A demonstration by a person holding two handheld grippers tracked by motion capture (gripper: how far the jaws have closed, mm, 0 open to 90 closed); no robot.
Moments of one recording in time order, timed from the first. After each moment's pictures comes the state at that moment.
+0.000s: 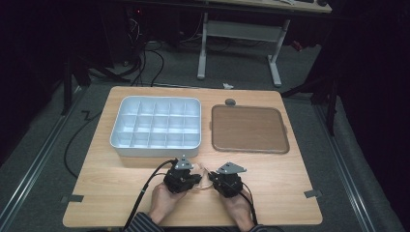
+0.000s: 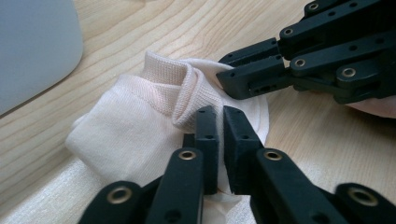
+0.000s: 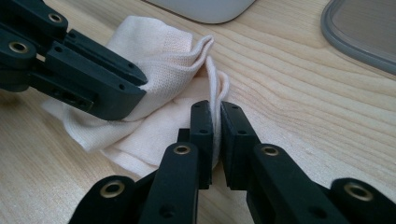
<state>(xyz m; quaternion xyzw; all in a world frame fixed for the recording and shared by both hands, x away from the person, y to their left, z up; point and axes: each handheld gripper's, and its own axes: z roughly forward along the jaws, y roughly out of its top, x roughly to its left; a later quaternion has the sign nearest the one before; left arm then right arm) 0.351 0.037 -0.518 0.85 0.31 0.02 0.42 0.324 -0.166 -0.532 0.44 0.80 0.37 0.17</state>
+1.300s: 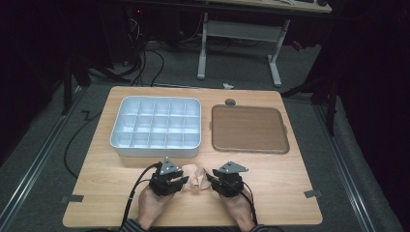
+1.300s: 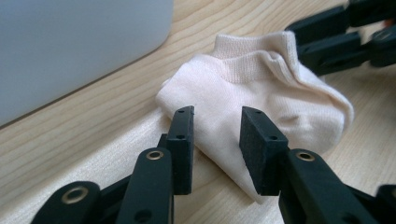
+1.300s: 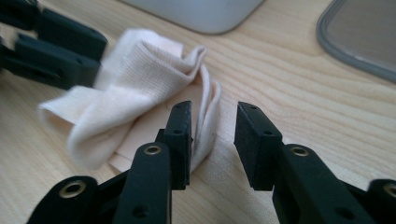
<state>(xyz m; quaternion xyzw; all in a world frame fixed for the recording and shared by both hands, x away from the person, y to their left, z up) 0.338 0.071 -0.526 0.82 0.37 0.09 0.42 0.322 -0.167 -0.523 0.44 0.79 0.39 0.17</state>
